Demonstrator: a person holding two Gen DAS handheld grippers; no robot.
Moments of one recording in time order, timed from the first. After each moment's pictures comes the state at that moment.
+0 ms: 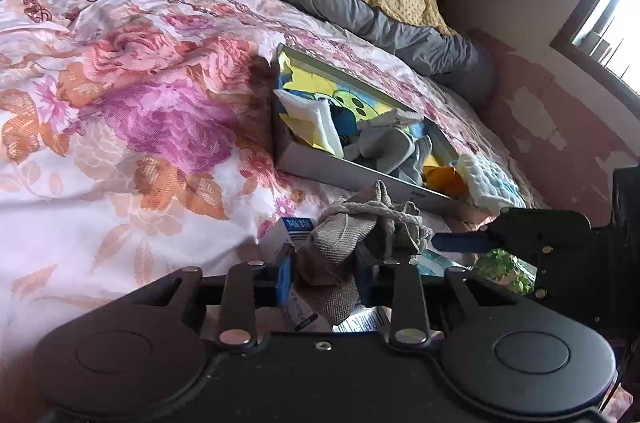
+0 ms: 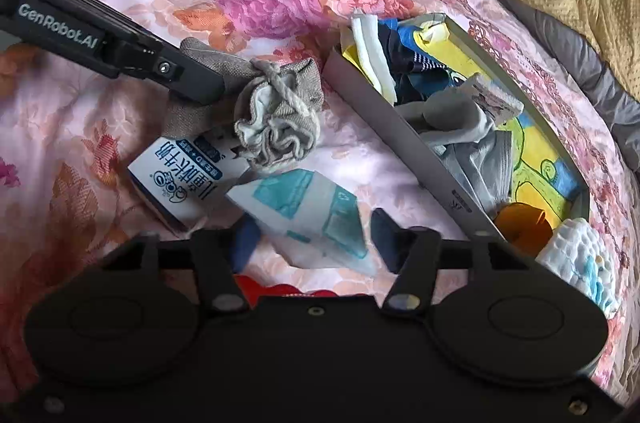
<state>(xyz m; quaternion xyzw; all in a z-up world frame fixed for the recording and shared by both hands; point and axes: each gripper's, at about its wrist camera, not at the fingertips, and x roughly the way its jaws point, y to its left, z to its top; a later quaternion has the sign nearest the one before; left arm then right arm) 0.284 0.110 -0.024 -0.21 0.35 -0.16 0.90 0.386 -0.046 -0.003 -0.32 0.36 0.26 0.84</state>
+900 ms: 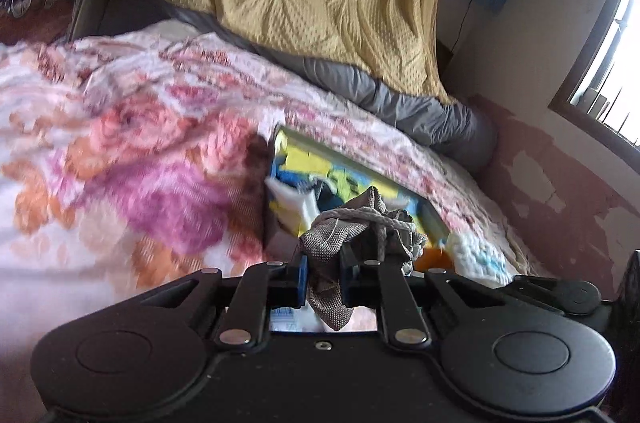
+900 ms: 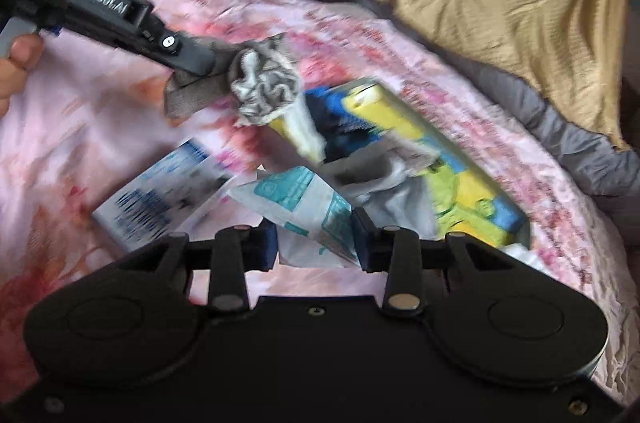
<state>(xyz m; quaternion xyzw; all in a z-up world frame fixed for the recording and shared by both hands) 0.287 0.108 0.013 -0.23 0.25 -0.12 0.93 0.367 -0.080 0.030 -0.29 0.24 0.23 0.90</state>
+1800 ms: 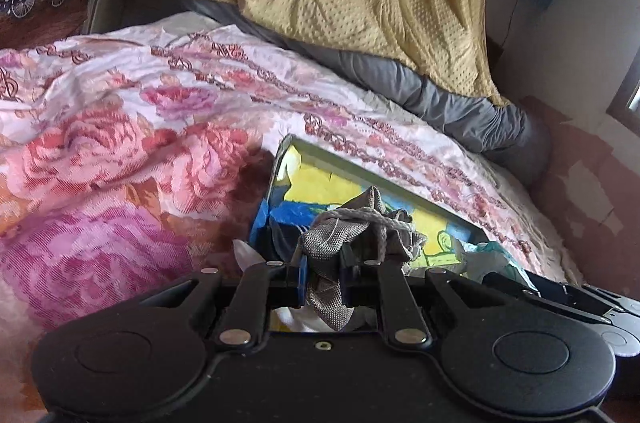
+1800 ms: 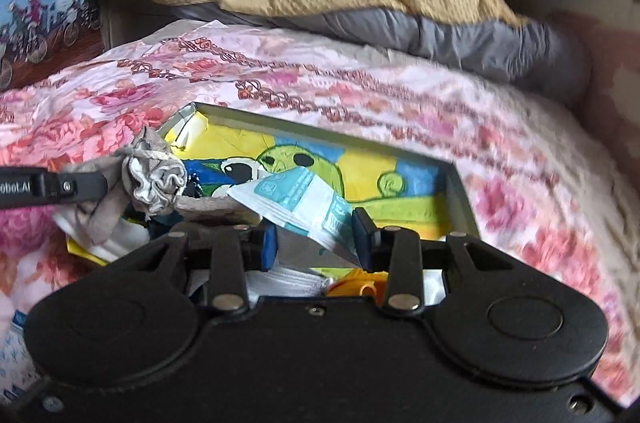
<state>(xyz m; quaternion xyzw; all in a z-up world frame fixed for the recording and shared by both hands) 0.416 0.061 0.000 -0.23 0.28 -0.05 0.93 0.512 -0.147 0.043 -0.09 0.26 0.04 0.96</state>
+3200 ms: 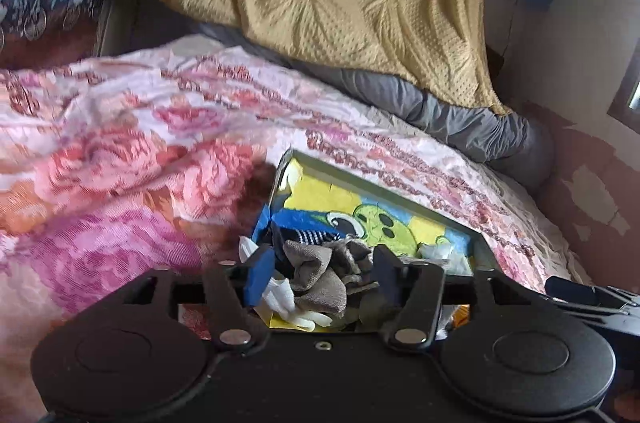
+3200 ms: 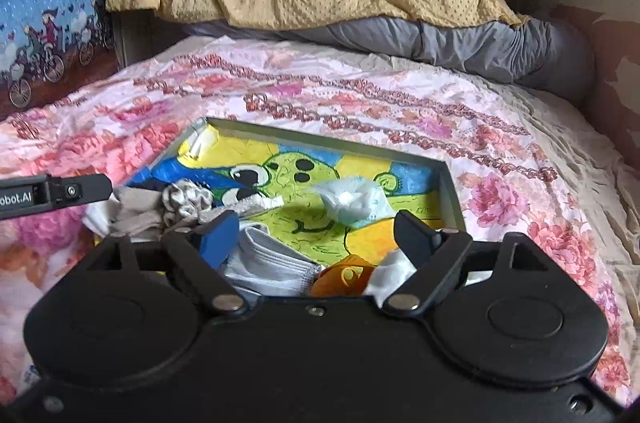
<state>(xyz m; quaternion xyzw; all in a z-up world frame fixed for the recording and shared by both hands) 0.381 0.049 0.016 -0.21 0.25 -0.03 0.94 0.480 -0.158 0.061 -0.07 0.25 0.06 0.96</state>
